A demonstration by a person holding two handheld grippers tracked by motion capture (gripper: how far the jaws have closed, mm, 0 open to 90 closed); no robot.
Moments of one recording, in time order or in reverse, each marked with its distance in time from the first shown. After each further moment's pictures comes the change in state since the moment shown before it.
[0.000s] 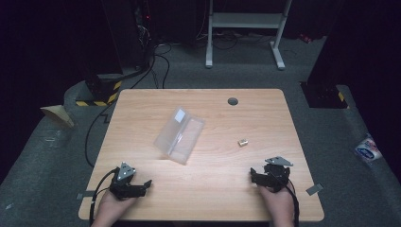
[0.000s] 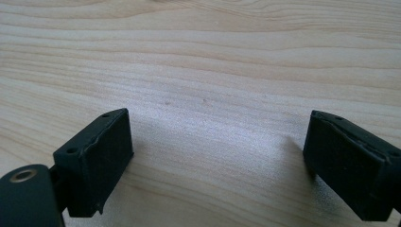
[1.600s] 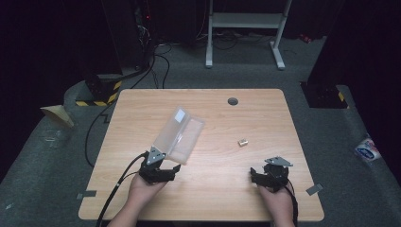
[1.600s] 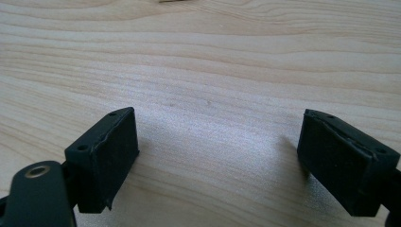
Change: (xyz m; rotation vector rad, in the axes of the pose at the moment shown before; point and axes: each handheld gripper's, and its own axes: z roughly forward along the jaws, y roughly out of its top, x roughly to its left) left arm -0.061 0.085 0.030 -0.114 -0.100 0.021; right arm 0.001 0.000 -0.001 -0.009 0.012 -0.007
